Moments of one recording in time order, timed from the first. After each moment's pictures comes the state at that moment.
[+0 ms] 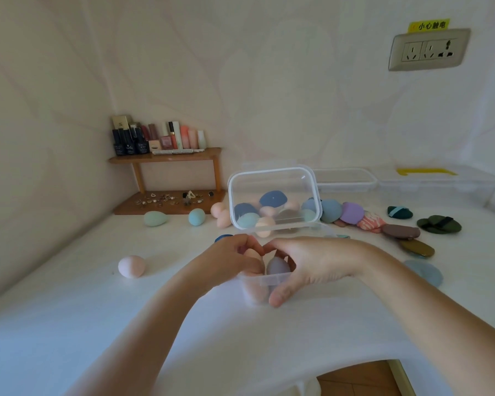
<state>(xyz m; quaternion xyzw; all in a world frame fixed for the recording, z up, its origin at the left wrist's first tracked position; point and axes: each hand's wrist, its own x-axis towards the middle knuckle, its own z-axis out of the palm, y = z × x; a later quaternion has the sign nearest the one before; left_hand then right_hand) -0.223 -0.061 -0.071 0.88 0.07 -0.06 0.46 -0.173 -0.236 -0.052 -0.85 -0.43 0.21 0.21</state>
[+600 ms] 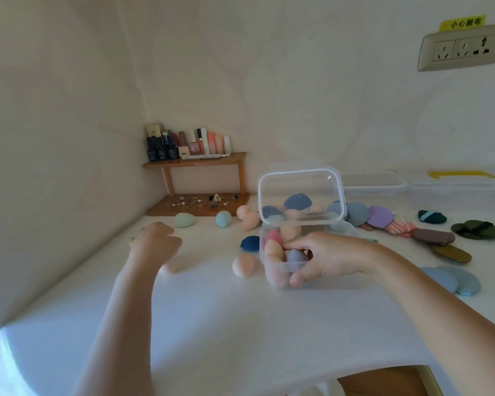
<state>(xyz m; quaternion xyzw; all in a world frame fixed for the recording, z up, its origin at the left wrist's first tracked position) -0.250 0.069 -0.062 0.89 0.36 0.16 0.25 -0.159 -0.221 -0.061 -0.86 -0.42 0.17 0.23</state>
